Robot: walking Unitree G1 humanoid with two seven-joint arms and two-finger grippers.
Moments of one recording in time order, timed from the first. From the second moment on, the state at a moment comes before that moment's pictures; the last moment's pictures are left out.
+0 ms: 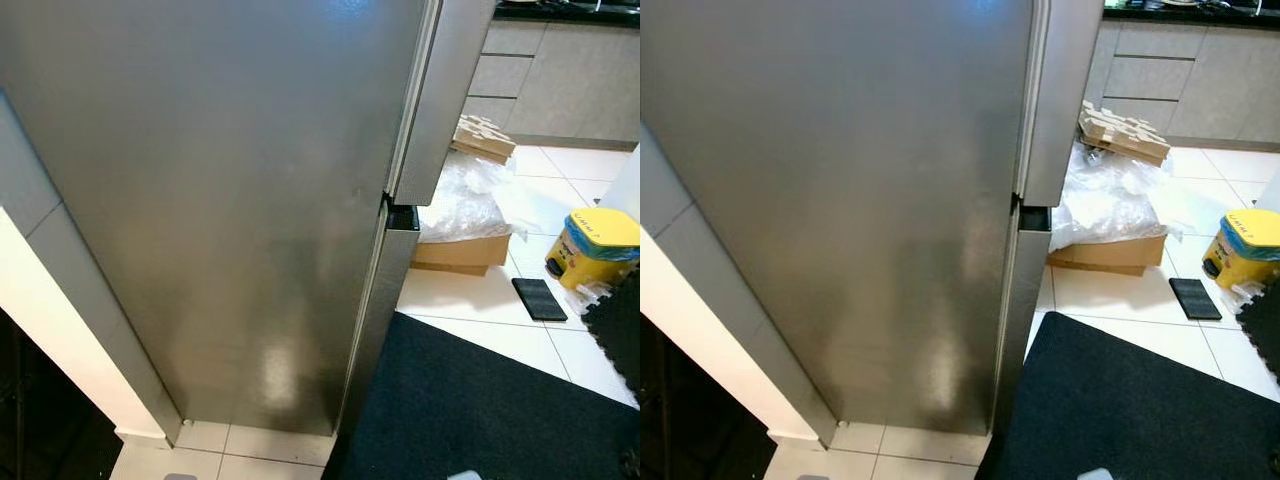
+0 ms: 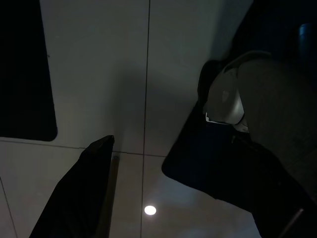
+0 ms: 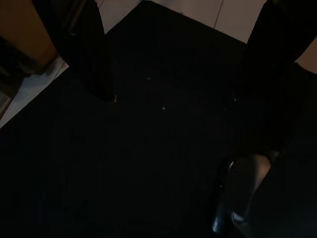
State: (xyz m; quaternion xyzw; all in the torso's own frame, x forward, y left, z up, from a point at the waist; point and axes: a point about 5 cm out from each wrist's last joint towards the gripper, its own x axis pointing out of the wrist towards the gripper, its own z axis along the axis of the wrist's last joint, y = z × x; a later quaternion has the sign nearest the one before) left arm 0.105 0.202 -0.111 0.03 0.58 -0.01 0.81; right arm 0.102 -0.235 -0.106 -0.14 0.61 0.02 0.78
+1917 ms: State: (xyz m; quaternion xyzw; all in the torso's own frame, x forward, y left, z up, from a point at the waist) left arm 0.108 0.205 -0.110 0.04 0.58 -0.02 0.81; right arm 0.084 -0.230 -0.111 -0.14 0.62 0.02 0.77
